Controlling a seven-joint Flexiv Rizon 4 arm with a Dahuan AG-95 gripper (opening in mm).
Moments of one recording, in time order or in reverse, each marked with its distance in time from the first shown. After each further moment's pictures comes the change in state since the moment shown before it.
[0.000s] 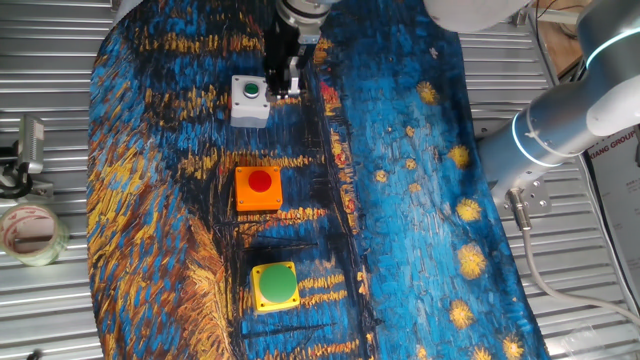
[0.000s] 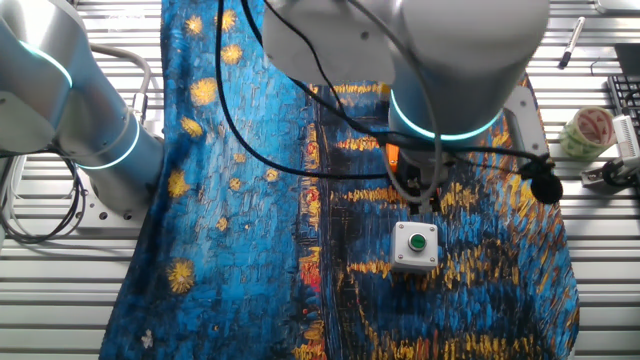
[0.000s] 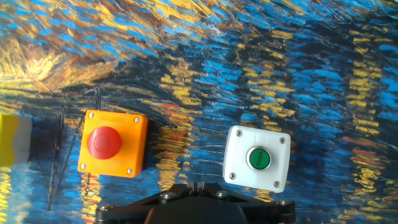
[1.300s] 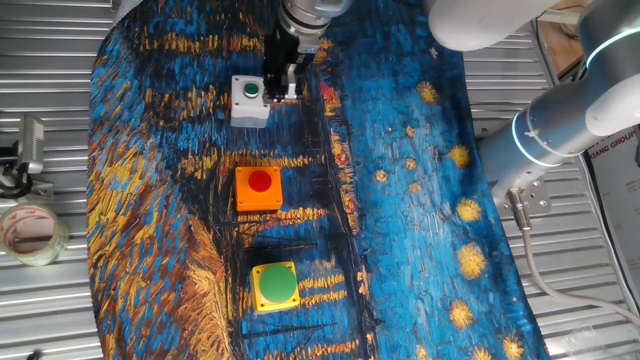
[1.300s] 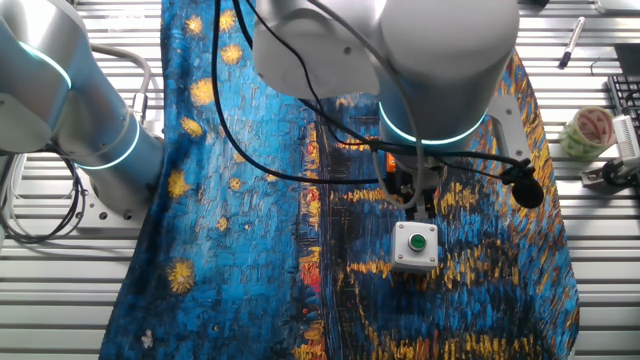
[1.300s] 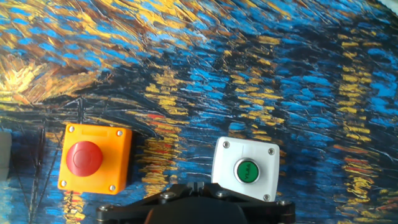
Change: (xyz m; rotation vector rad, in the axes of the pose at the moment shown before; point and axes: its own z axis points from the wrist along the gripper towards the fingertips) arm 0.000 -0.005 0.015 0.043 -0.031 0.027
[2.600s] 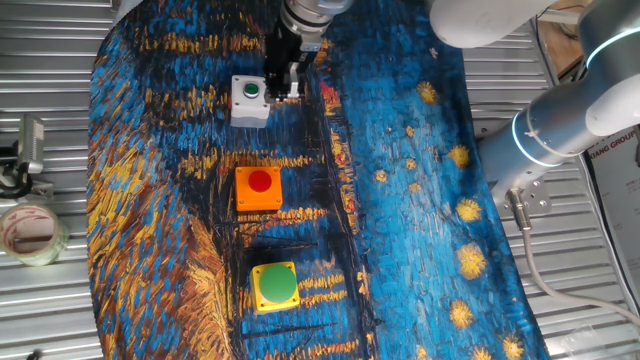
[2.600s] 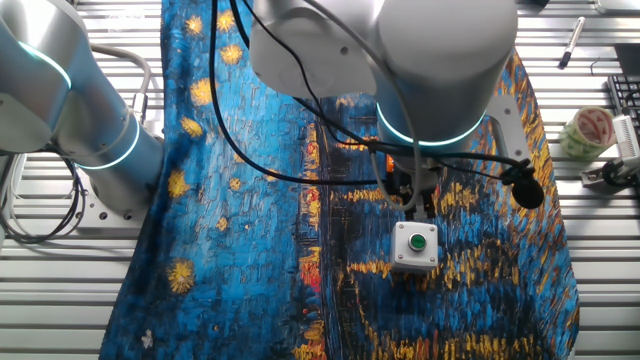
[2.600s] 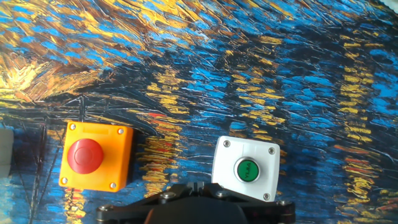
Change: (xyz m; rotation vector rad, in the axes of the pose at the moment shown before) arm 0.001 0.000 -0.002 -0.012 0.001 -0.013
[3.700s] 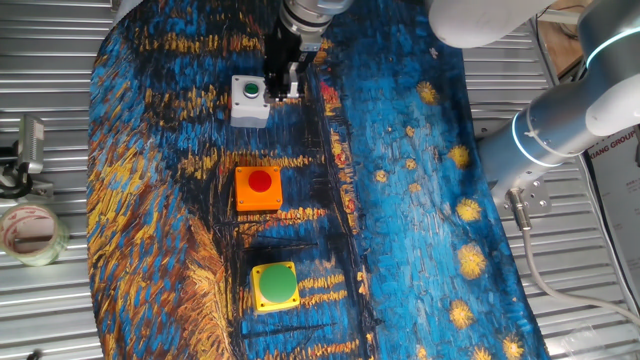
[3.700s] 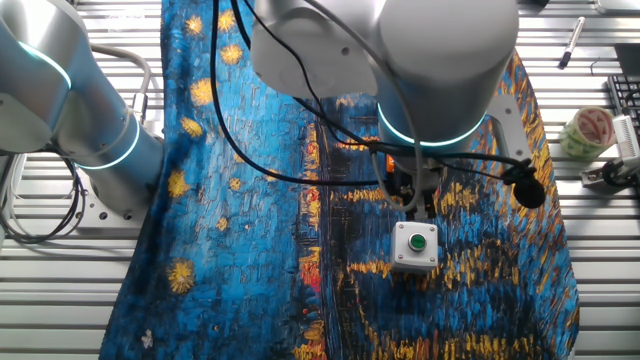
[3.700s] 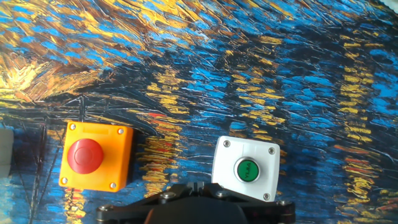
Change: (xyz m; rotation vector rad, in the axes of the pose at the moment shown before) arm 0.000 0.000 0.000 0.001 0.001 -0.010
